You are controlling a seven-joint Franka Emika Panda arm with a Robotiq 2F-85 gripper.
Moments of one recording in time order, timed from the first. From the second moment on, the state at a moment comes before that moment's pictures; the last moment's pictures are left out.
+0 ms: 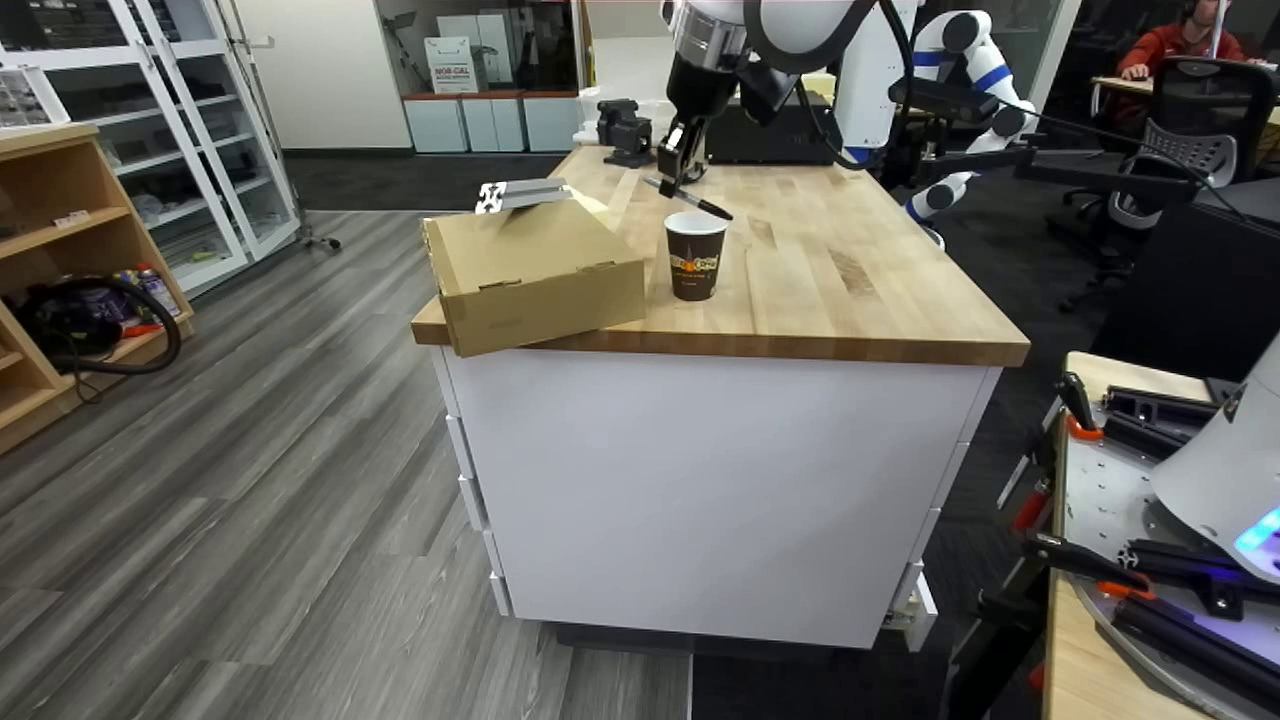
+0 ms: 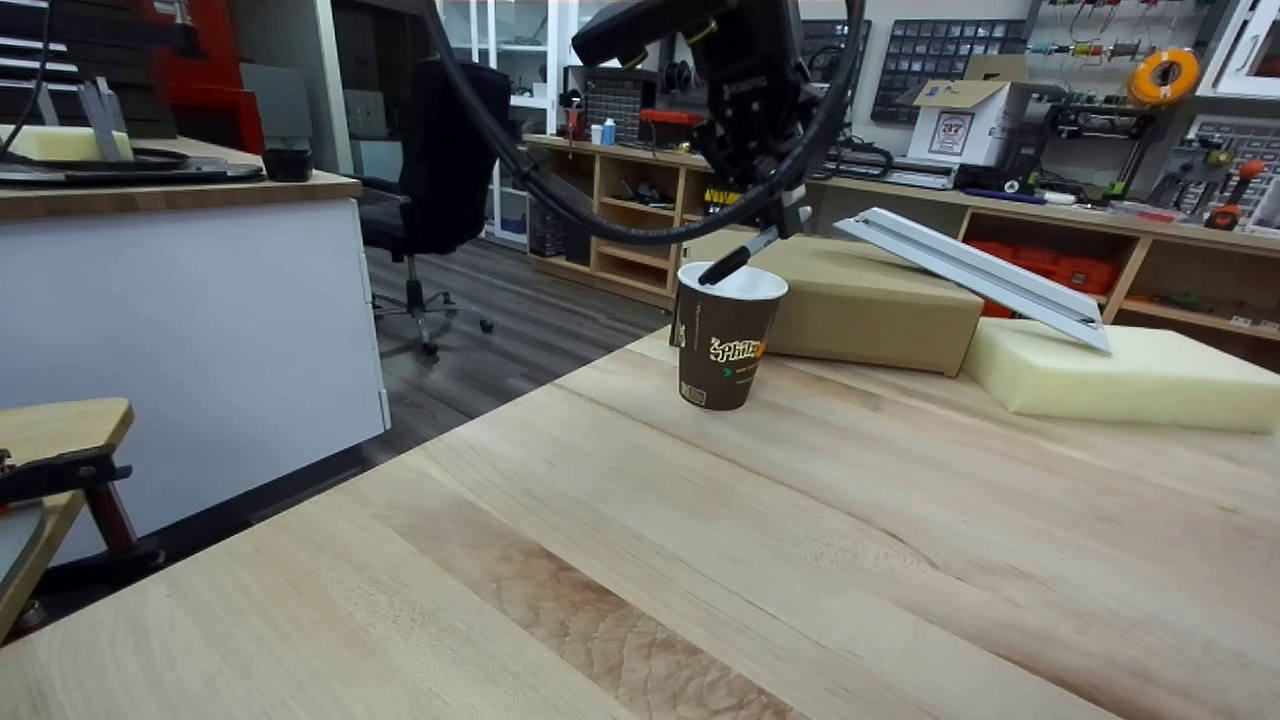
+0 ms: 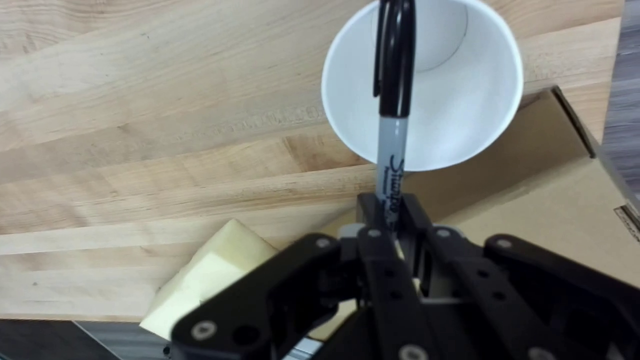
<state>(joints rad) 0.01 0.20 -0.03 -2.07 -0.28 2.66 0.00</state>
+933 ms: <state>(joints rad) 0.01 0.29 -0.02 -1.94 -0.28 2.57 -0.06</state>
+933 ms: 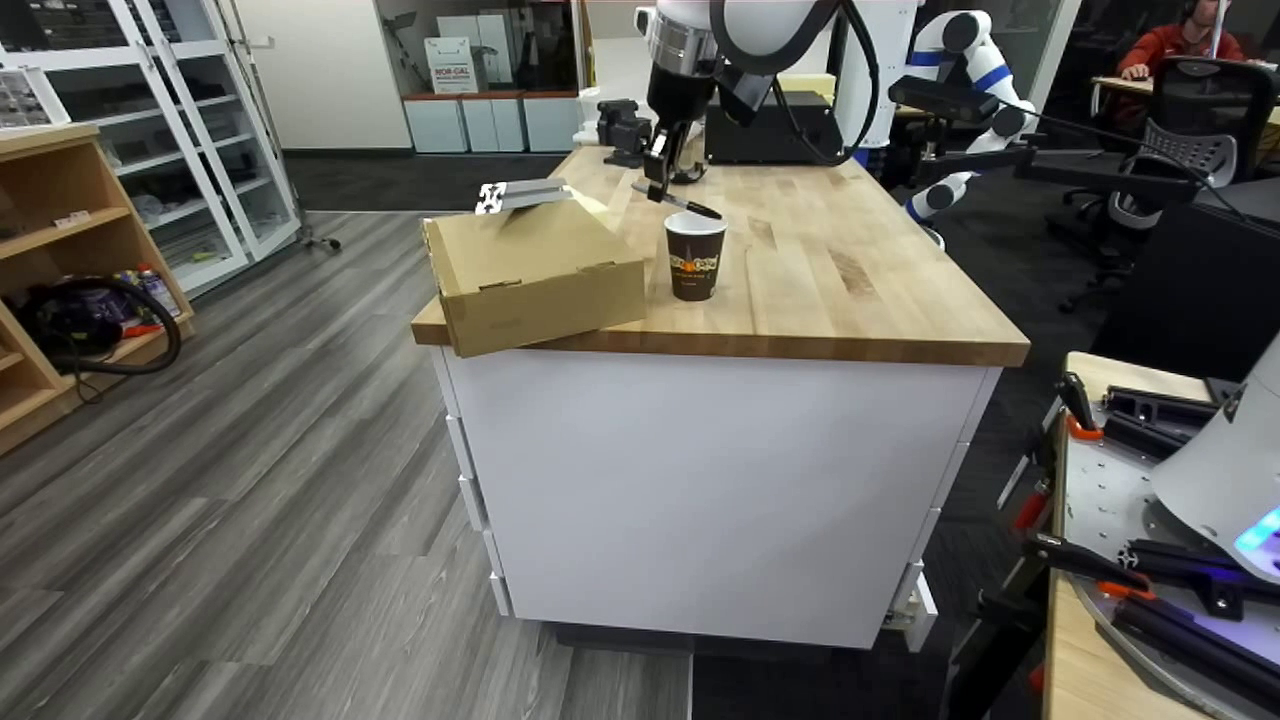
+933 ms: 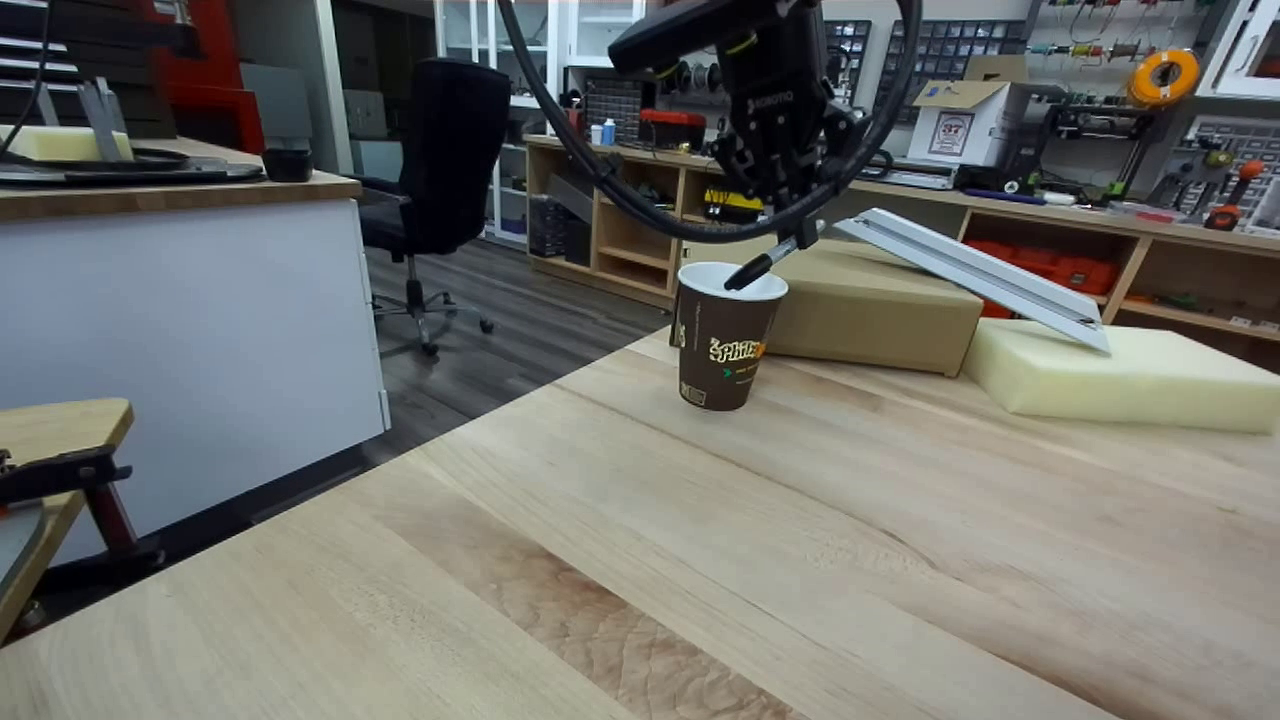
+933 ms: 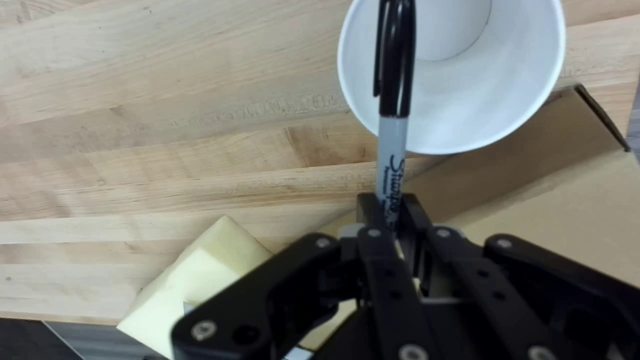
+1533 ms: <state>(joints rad) 0.01 0.30 -0.02 -1.92 -0.28 2.59 -0.06</state>
